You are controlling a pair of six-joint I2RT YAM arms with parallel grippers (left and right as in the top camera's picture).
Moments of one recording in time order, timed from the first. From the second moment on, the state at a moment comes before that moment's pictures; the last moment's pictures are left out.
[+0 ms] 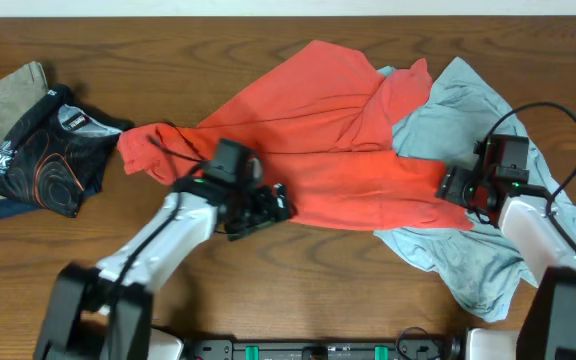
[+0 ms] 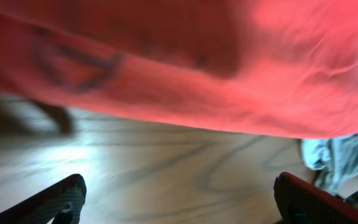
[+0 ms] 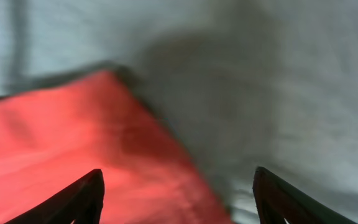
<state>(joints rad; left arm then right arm) -0.39 1.55 0.82 -0.54 0.47 -0.65 -0.14 1.53 0.74 -0.36 -0.02 0.26</state>
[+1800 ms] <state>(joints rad) 0.19 1.71 0.82 -0.40 0.34 -0.61 -0.47 1.68 0.81 -0.40 0.12 0.38</state>
